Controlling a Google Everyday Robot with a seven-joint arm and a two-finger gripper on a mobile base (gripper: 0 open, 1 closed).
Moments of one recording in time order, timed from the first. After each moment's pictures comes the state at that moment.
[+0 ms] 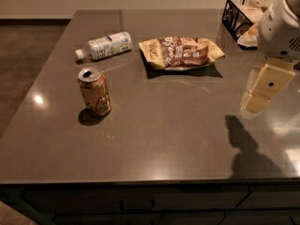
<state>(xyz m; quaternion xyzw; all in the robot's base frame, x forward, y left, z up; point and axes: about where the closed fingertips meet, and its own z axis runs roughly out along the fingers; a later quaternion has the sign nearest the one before) 0.444 -0.200 0.982 -0.61 0.77 -0.02 0.17</state>
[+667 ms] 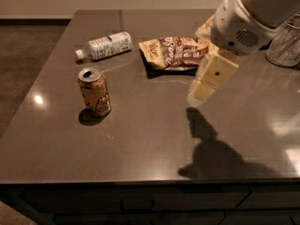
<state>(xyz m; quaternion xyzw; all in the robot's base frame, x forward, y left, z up) 0.472 -0.115 0.986 -0.61 0.75 0.06 0.25</state>
